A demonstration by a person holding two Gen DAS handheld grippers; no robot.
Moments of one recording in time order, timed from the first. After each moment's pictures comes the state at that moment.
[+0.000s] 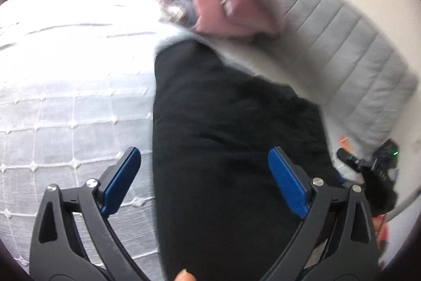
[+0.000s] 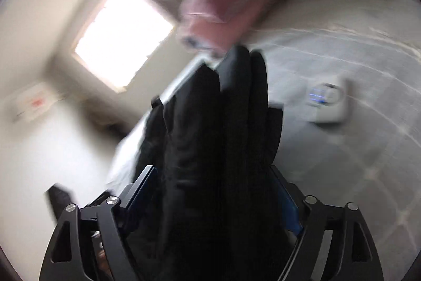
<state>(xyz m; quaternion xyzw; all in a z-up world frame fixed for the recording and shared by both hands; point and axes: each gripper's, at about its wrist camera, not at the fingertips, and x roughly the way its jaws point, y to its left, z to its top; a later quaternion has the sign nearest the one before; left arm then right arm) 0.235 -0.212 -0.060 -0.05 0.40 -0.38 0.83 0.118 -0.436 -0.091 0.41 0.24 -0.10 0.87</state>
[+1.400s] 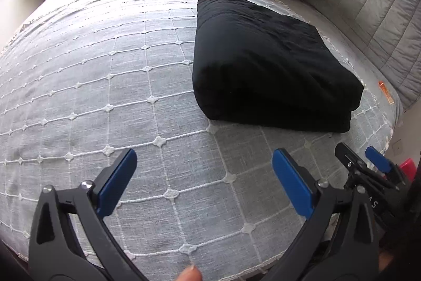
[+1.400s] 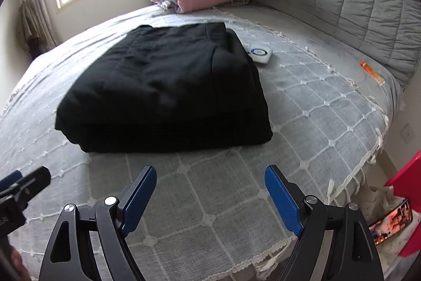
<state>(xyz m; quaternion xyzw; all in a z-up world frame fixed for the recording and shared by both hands) 0.064 -0.144 -0.072 0.06 0.46 -0.24 0.86 0.039 -0.260 -0.083 0.14 0.41 -0.29 0.85</state>
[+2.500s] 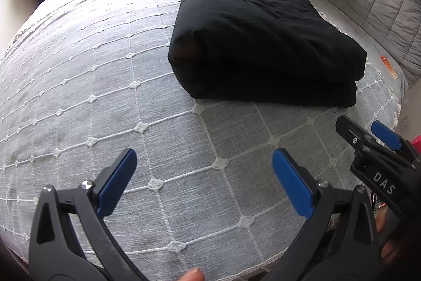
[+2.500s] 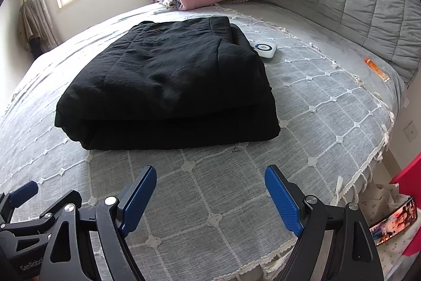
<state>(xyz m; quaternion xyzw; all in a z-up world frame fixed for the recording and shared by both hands) 0.046 -0.168 -0.094 0.10 0.47 -0.25 0.84 0.039 -0.258 -0.087 0.15 0.42 -0.28 0.85</state>
